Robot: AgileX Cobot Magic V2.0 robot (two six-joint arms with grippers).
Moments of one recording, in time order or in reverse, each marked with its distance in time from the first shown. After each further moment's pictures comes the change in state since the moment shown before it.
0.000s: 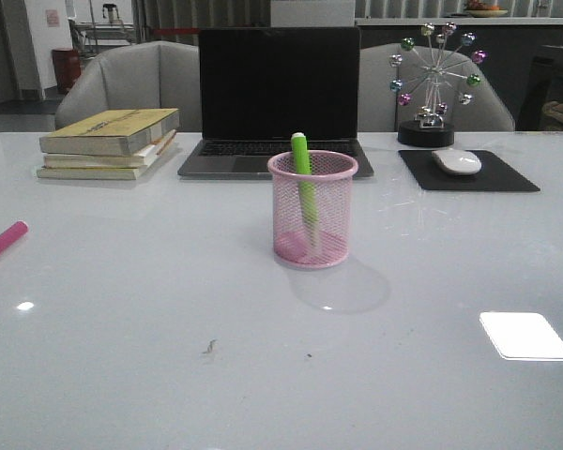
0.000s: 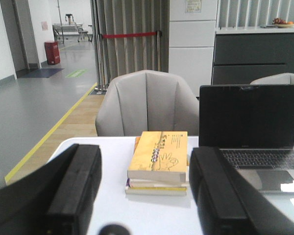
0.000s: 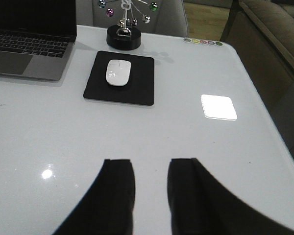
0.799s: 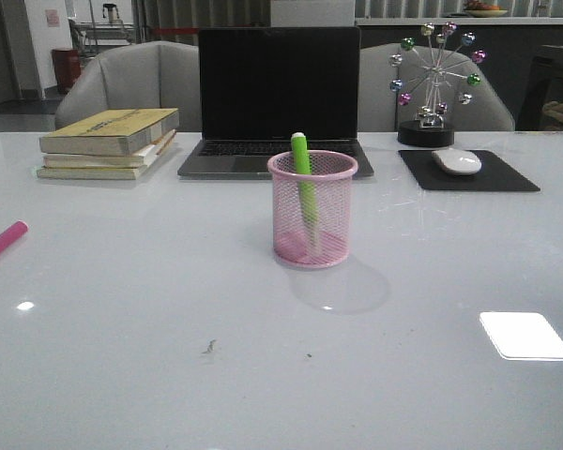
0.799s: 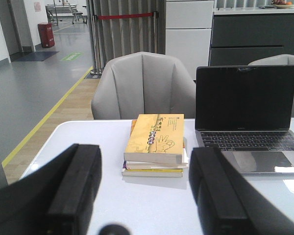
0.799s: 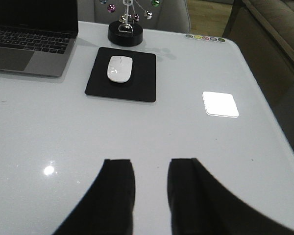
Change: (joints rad) left arm 0.000 0.000 0.000 0.000 0.050 0.000; right arm 0.000 -0.001 0.000 0.000 0.008 0.002
